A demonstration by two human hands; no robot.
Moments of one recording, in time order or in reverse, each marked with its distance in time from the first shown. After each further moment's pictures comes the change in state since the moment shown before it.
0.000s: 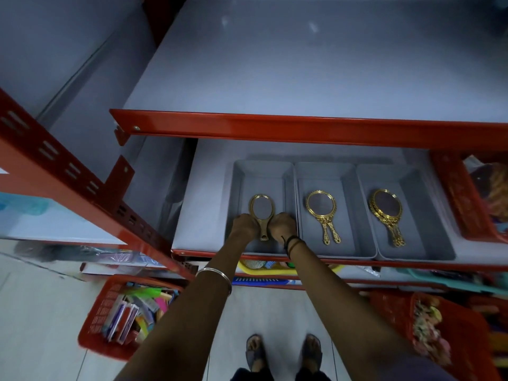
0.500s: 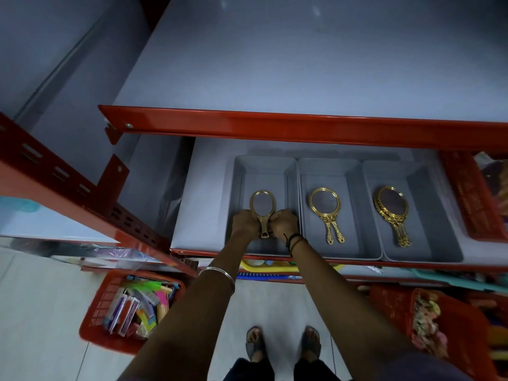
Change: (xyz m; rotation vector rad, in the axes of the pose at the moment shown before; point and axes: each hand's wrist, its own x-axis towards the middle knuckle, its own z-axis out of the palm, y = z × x) left_hand 0.018 -0.005 0.011 -0.260 0.025 -0.098; right_hand 0.022 0.005 0.012 0.195 -0.014 0.036
